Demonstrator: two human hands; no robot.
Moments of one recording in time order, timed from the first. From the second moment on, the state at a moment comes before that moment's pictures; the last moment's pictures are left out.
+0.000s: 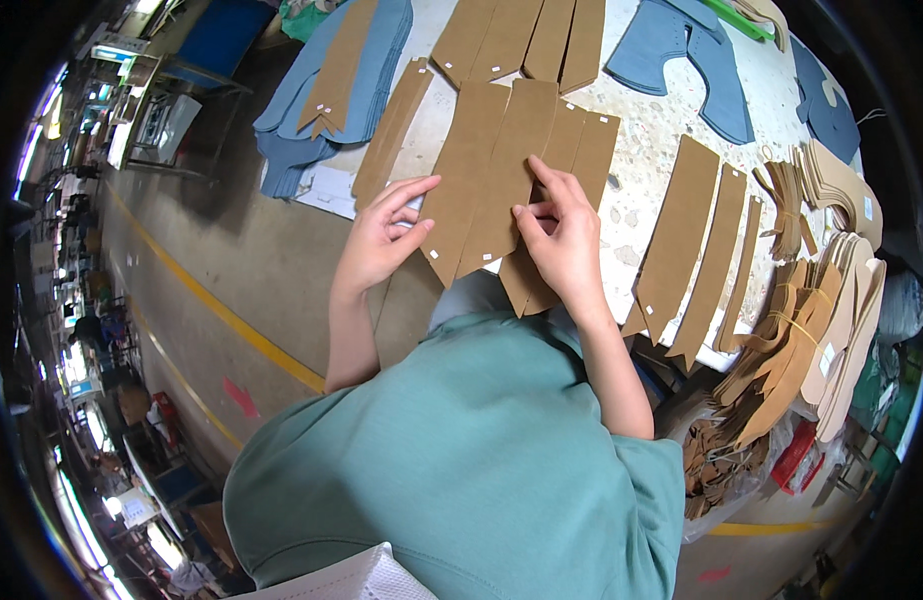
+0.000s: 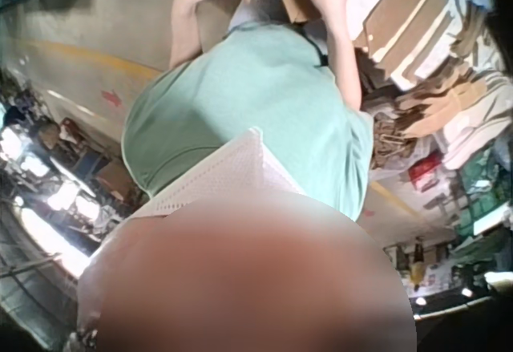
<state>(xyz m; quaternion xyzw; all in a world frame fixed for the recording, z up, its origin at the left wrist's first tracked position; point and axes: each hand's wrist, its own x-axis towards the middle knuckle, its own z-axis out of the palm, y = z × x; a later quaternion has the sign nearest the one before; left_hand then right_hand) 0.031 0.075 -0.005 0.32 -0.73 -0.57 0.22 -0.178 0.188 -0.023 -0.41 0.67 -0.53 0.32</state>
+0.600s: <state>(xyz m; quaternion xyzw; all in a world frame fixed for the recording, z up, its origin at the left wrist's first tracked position) 0.013 0.016 -0.012 0.51 -0.81 -0.08 0.27 -0.185 0.206 -0.010 -0.47 0.74 -0.45 0.17</state>
